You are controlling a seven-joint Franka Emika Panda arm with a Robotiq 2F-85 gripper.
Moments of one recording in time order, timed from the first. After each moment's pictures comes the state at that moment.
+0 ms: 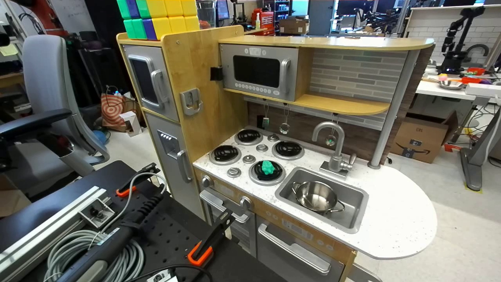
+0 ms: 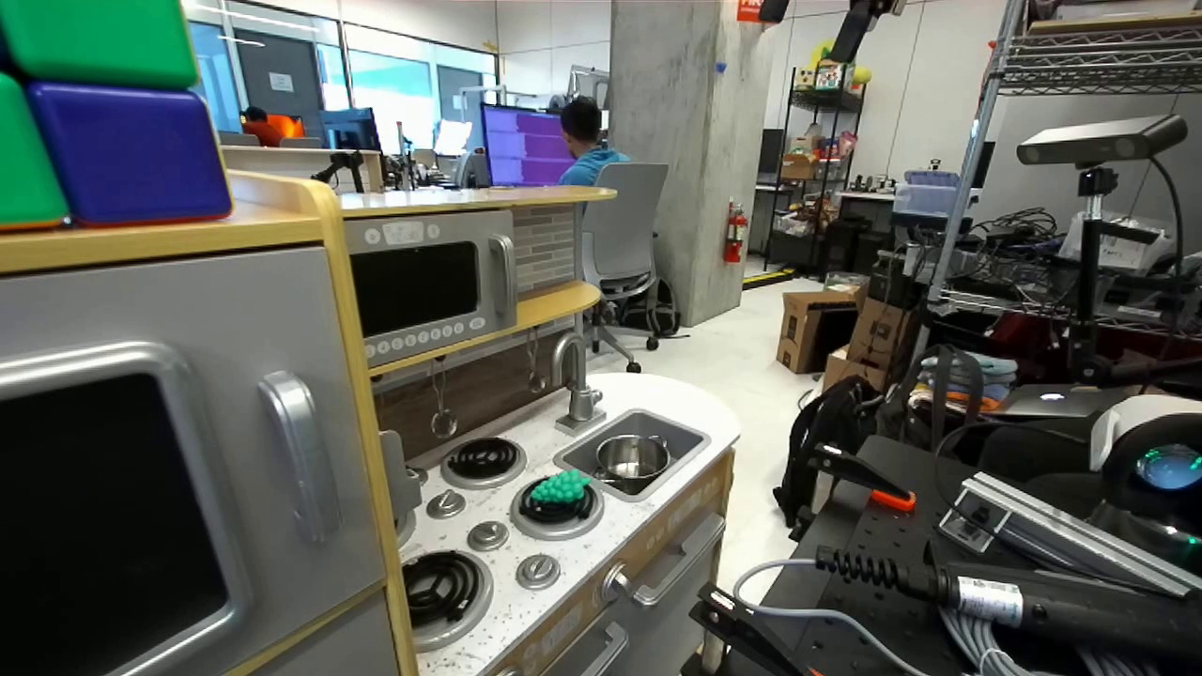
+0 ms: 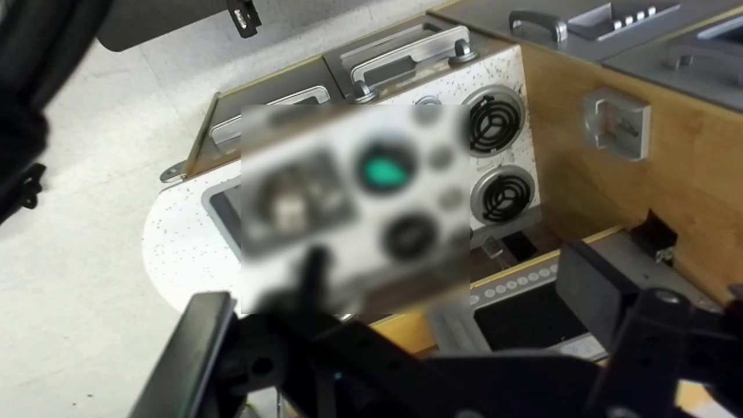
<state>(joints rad) -0.10 -0.61 -0.07 -2.44 0.11 2.04 0.07</state>
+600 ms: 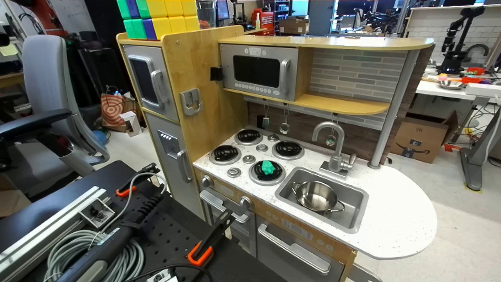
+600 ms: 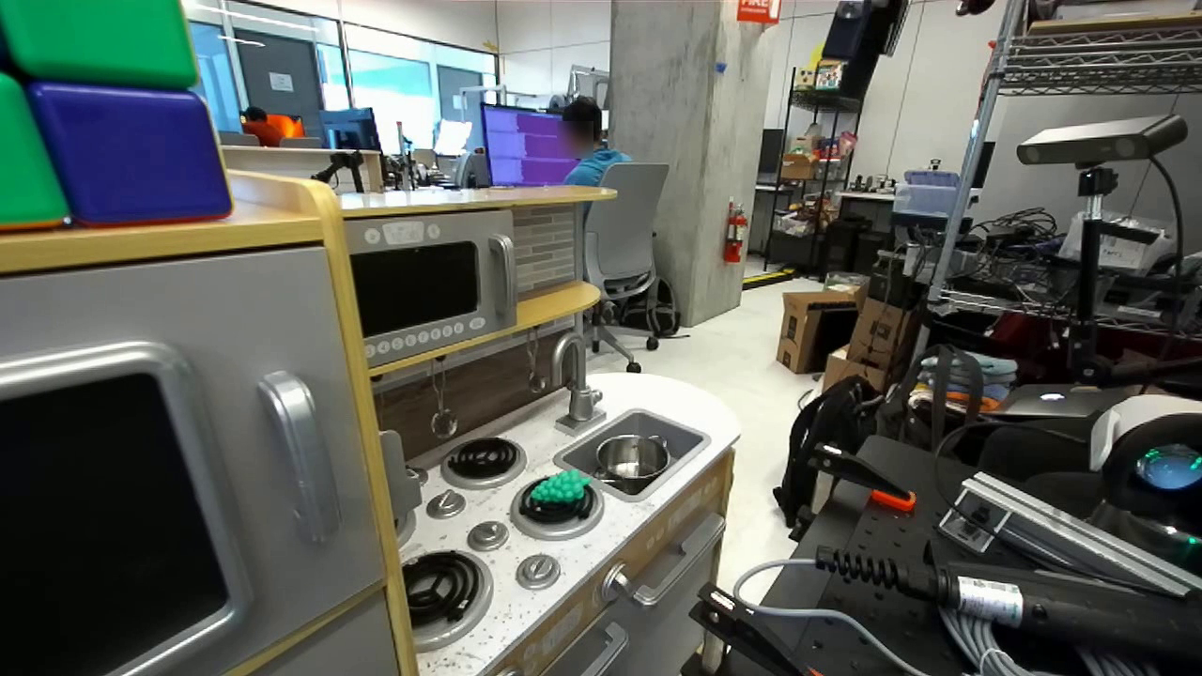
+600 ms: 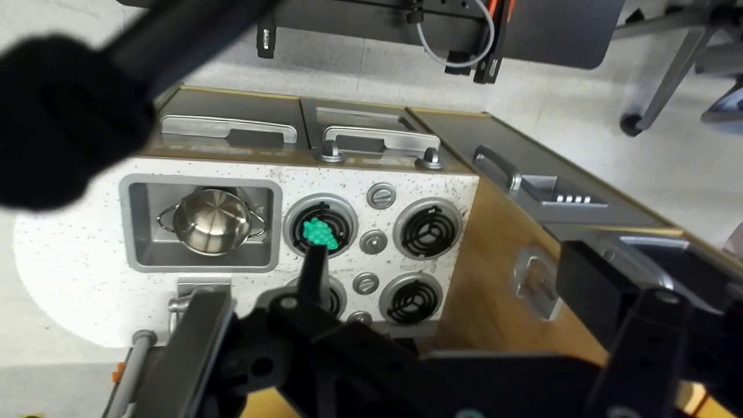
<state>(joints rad) -0.03 -0.61 -0.18 -2.46 0.10 1.92 -0.42</state>
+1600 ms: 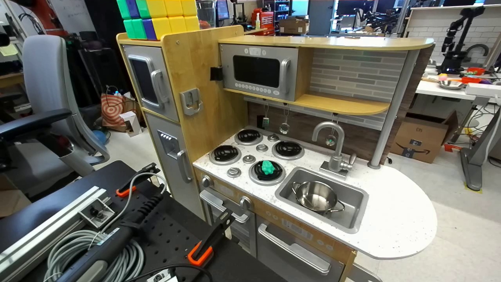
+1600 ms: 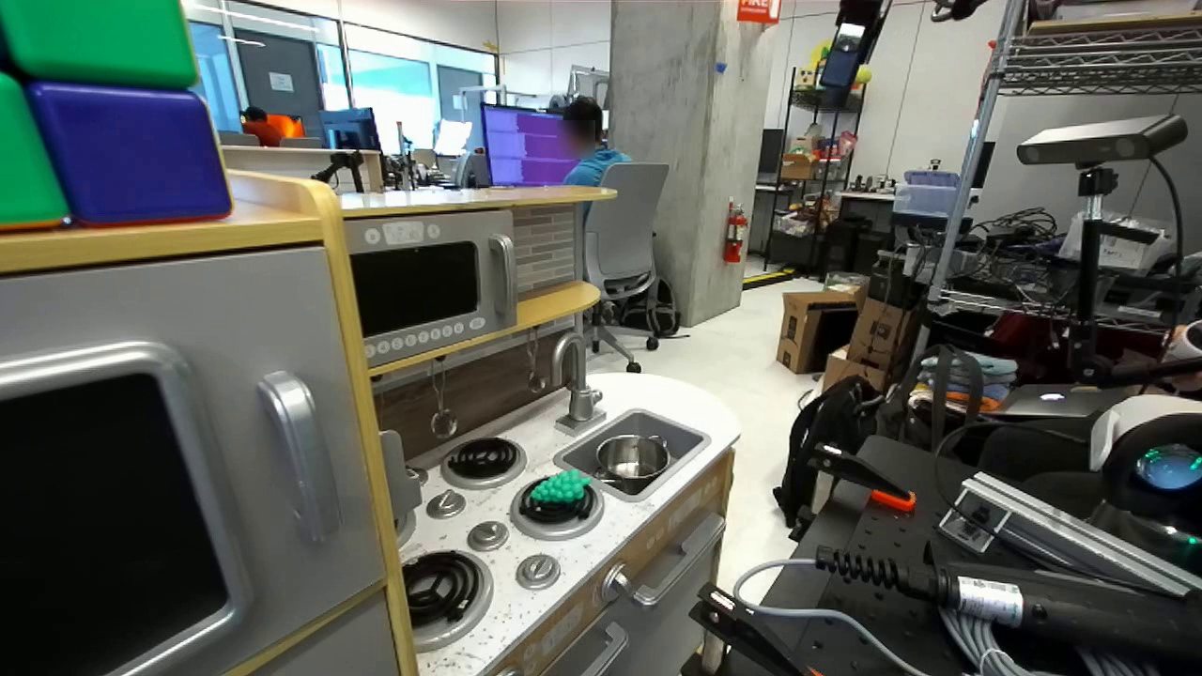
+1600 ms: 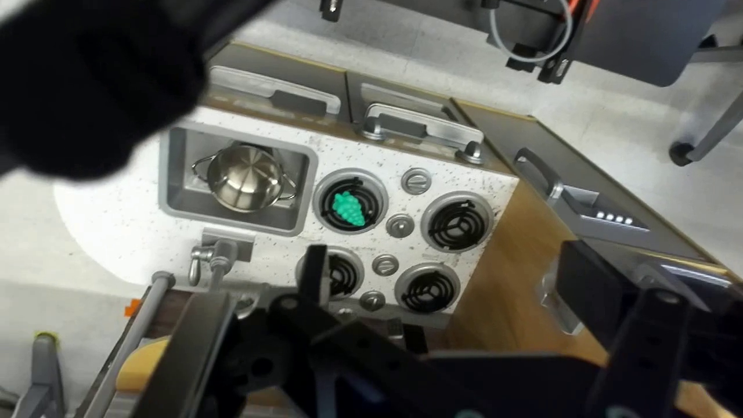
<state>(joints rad) -0.02 -0.61 -0.19 -2.50 0.01 2.06 -0.51</state>
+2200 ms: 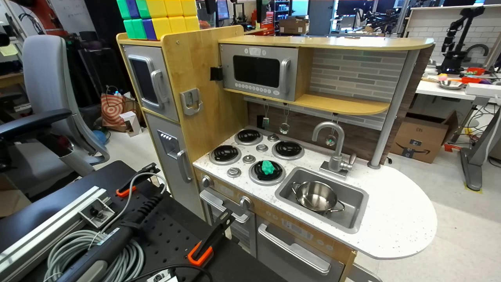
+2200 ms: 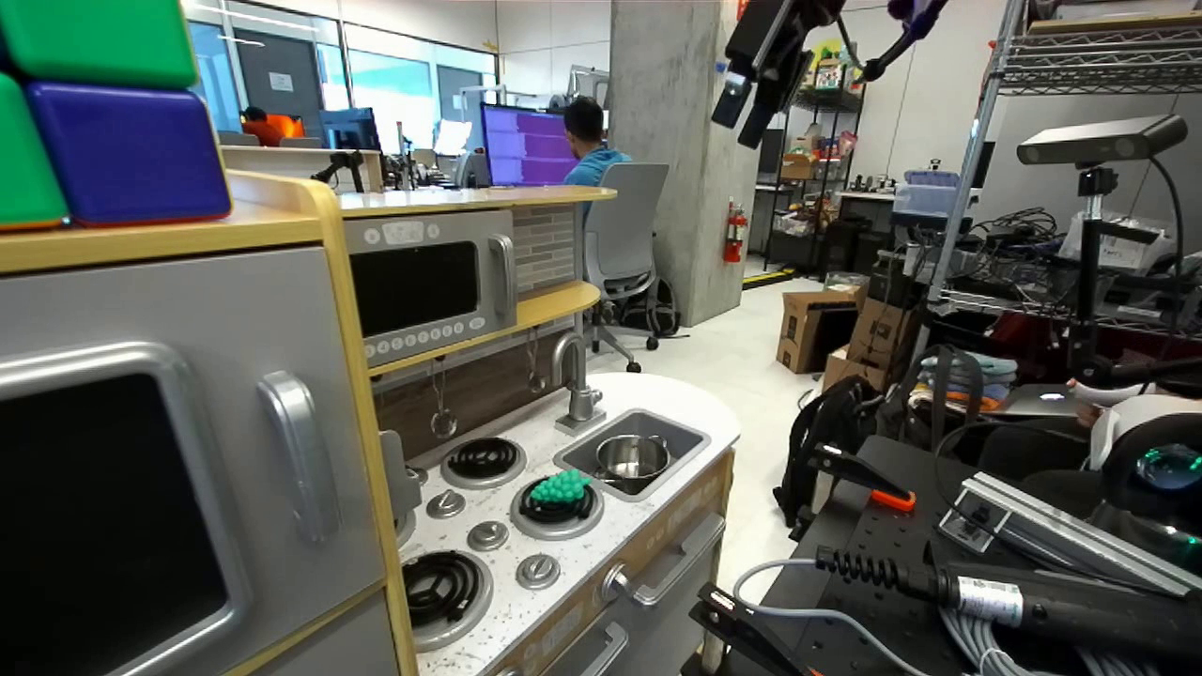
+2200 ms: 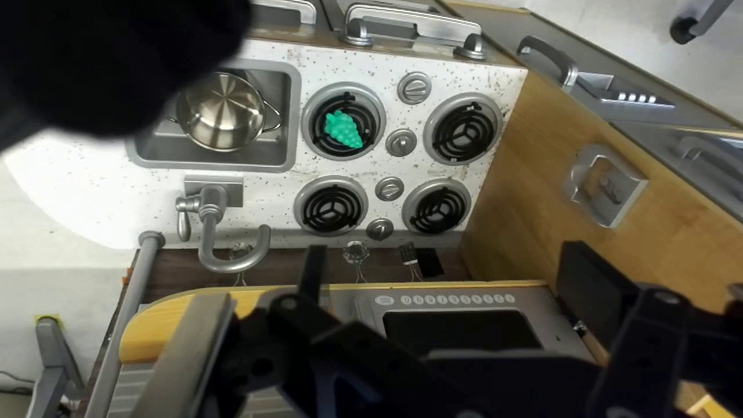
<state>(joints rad) 0.05 -0.37 -0.27 -2.42 0.23 2.30 -0.53</state>
